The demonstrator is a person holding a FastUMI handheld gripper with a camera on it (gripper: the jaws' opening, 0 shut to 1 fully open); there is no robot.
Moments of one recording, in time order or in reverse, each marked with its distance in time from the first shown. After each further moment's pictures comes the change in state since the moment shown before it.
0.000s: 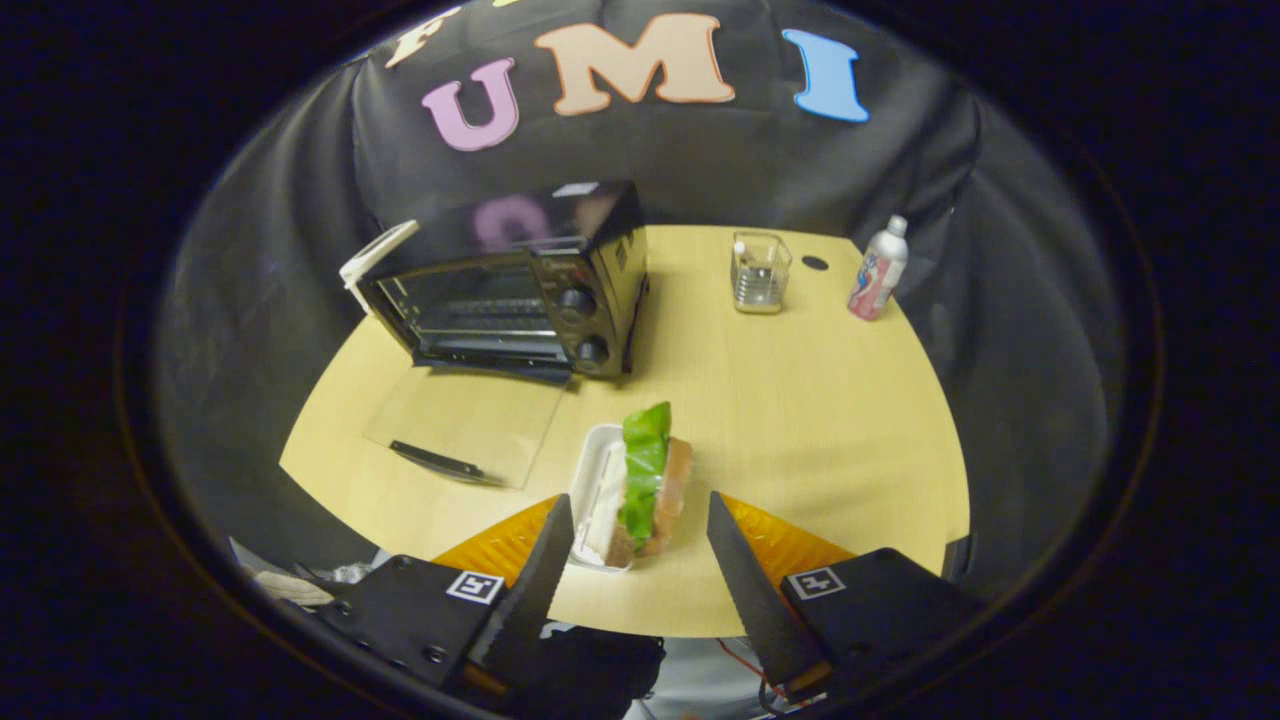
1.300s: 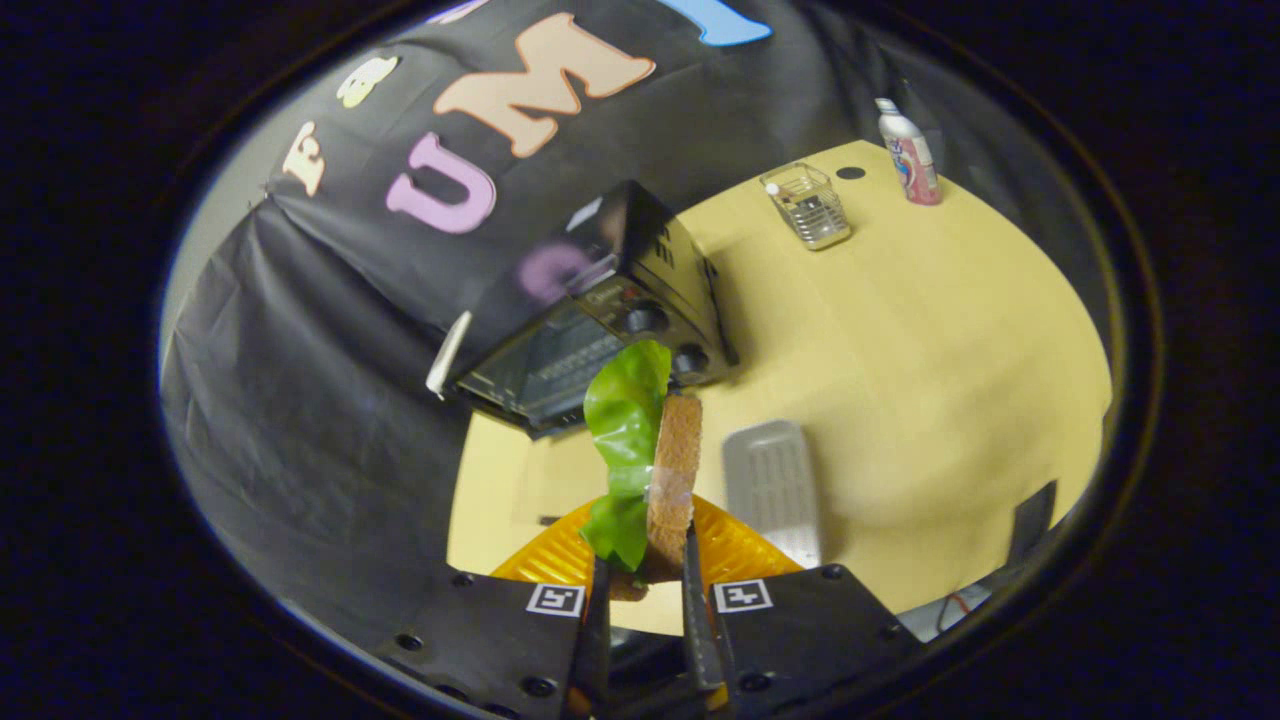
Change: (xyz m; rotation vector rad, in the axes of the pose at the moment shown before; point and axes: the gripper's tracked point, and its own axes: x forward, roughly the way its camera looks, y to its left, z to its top) arm -0.001 0.113 0.050 0.536 -0.084 0.399
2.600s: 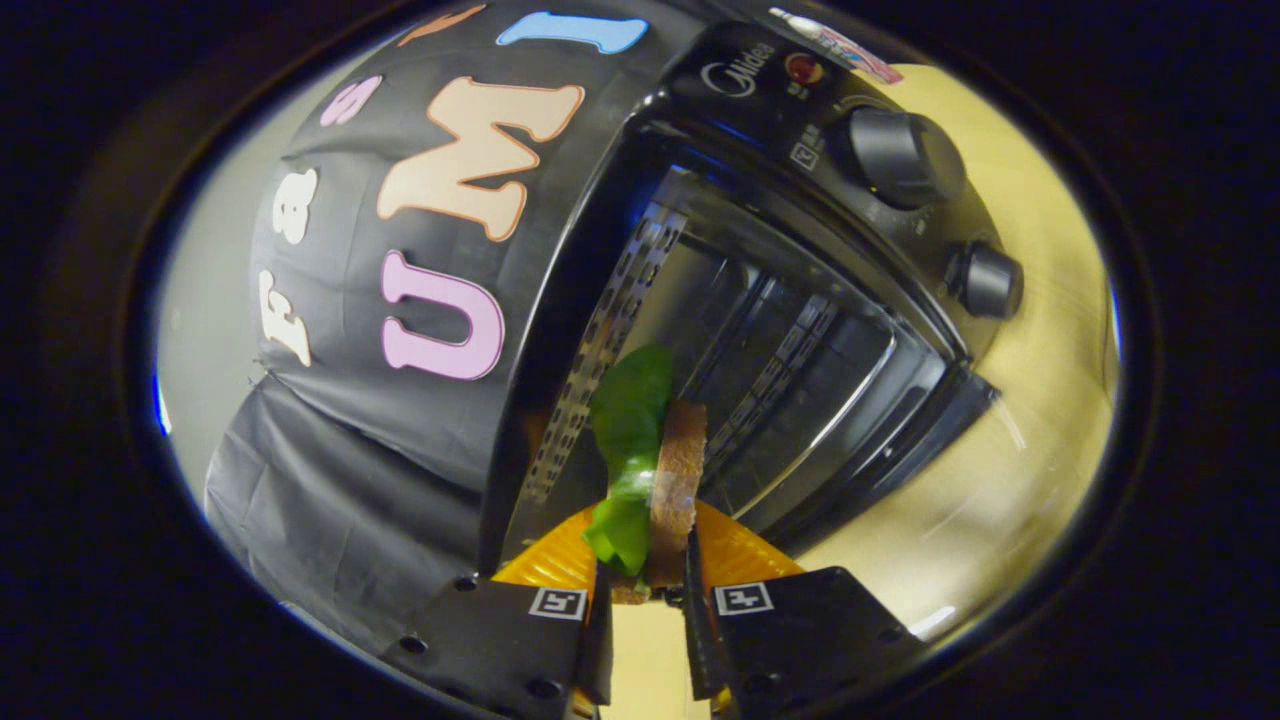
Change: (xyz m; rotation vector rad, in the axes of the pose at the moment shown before) arm 0.231 0.085 0.040 0.353 -0.357 0.129
